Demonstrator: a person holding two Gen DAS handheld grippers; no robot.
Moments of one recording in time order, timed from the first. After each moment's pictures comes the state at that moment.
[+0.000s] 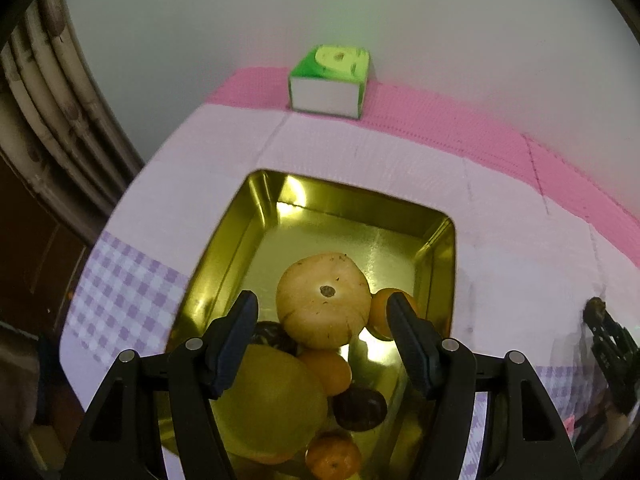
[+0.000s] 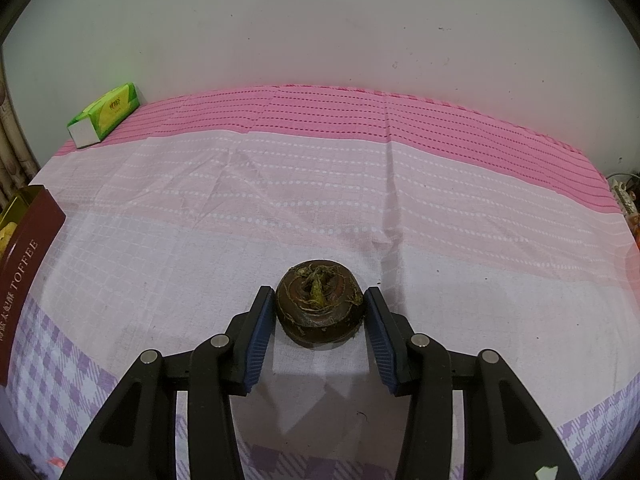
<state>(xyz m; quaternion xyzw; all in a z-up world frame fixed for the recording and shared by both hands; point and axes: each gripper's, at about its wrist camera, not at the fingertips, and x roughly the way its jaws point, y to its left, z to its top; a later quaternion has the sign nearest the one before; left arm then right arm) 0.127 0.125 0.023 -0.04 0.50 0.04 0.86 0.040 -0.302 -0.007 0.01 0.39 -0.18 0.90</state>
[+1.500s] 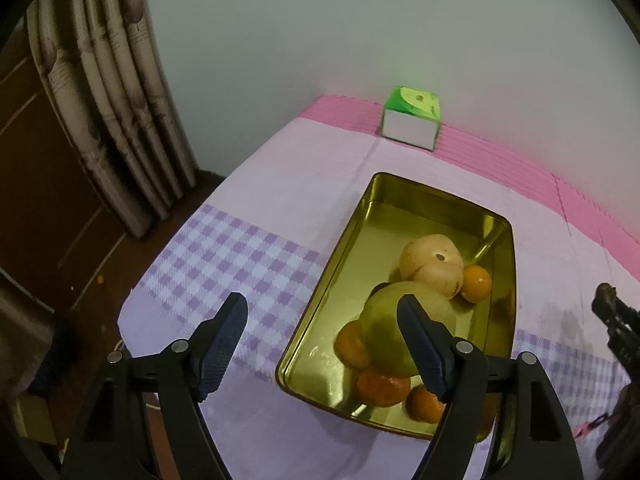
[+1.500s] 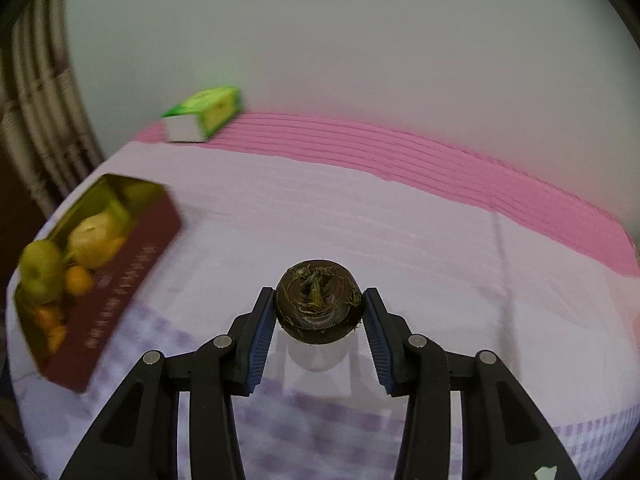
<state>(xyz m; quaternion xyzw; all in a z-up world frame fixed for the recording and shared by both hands) 0.037 0.201 0.041 -0.06 0.45 0.12 0.88 0.048 -0.178 0.037 -0.05 0.38 -0.08 0.92</state>
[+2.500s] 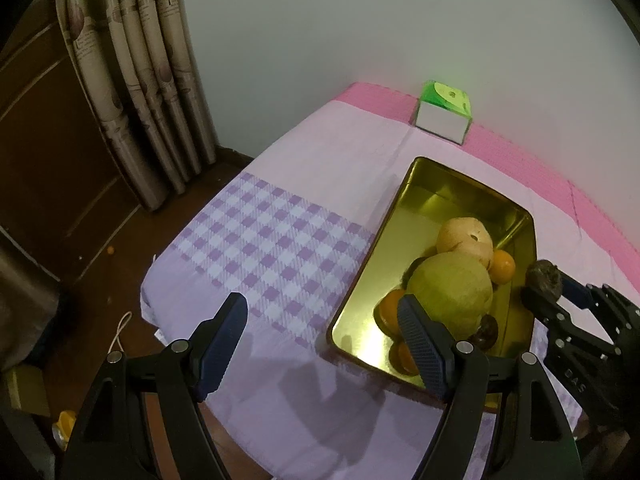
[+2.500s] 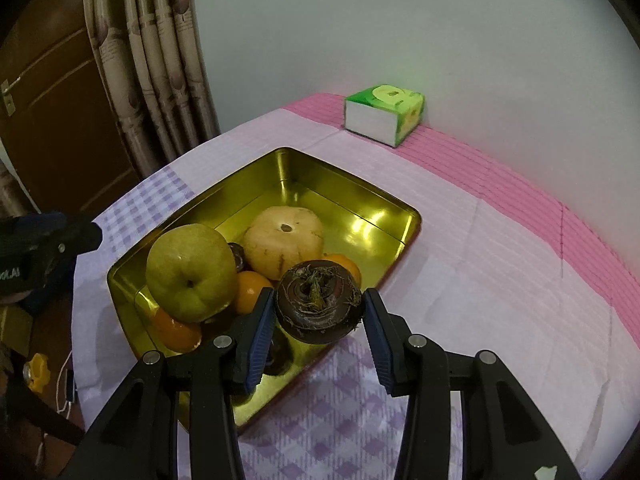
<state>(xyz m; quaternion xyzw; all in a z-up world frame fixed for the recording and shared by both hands) 0.003 0.229 0.038 -0.09 0.46 0.15 0.87 0.089 -0.005 0.021 -0.13 0.41 0.09 0.90</state>
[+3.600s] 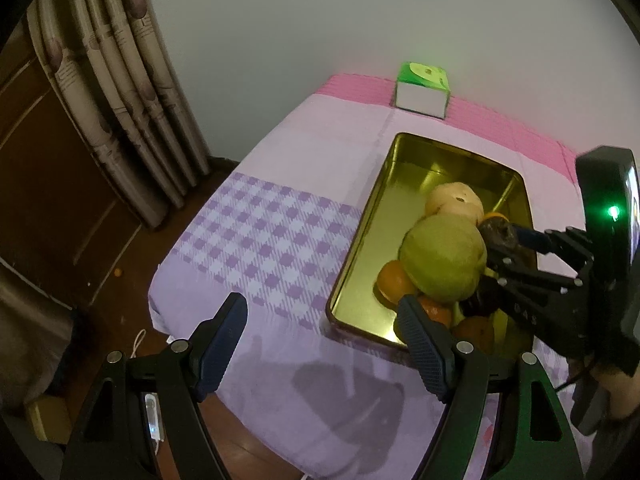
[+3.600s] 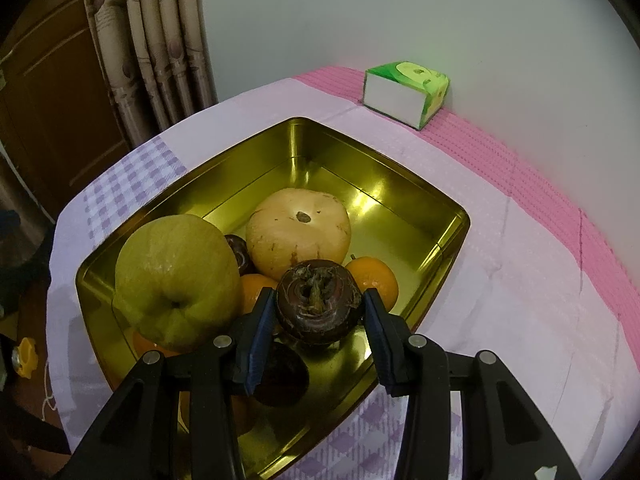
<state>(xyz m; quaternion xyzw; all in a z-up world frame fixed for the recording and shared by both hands) -0.011 0.213 0.034 -0.03 0.47 0.12 0.87 0.119 0.019 -0.012 -0.15 0.44 0.08 0.88</state>
